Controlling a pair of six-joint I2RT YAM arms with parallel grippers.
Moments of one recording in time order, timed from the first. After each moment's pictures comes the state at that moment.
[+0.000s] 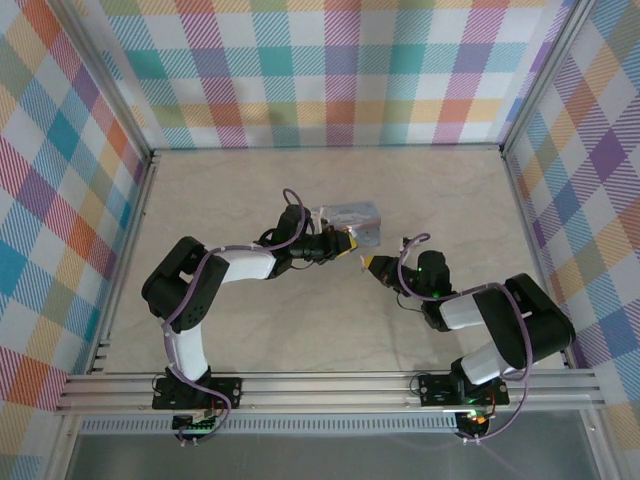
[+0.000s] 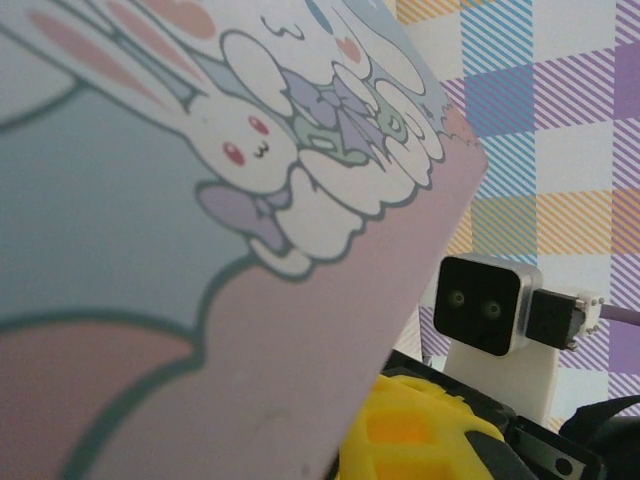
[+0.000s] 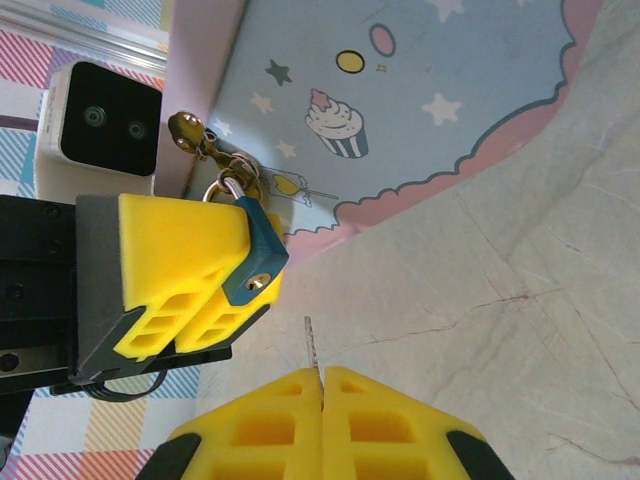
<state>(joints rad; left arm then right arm) -0.62 1.86 0.97 0.43 0.59 -1.03 0.41 1.51 0.25 0.96 -0.48 1.05</state>
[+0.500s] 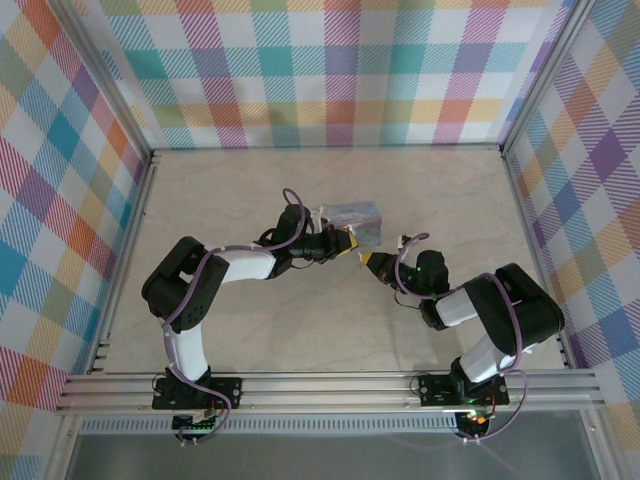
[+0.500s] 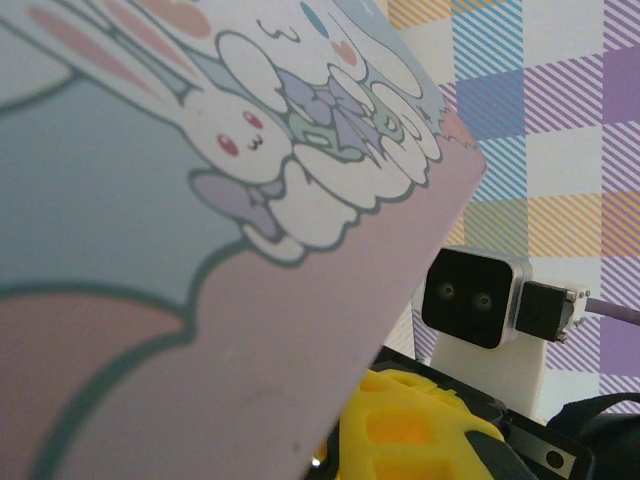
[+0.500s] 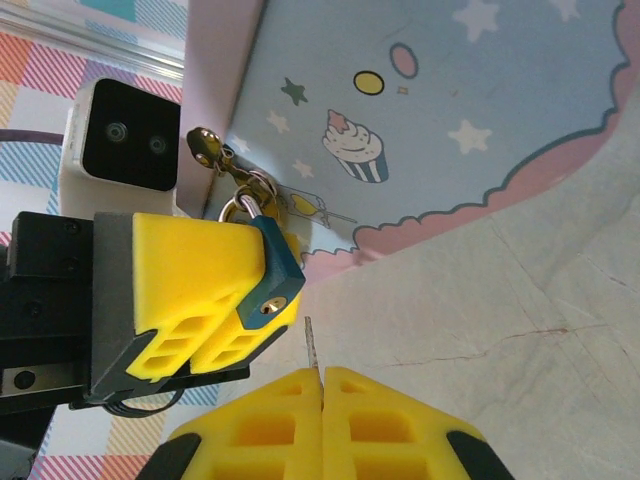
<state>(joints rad) -0.62 1.86 0.97 0.44 0.59 -1.04 0.41 1.59 0.26 1.09 -0.49 1.09</state>
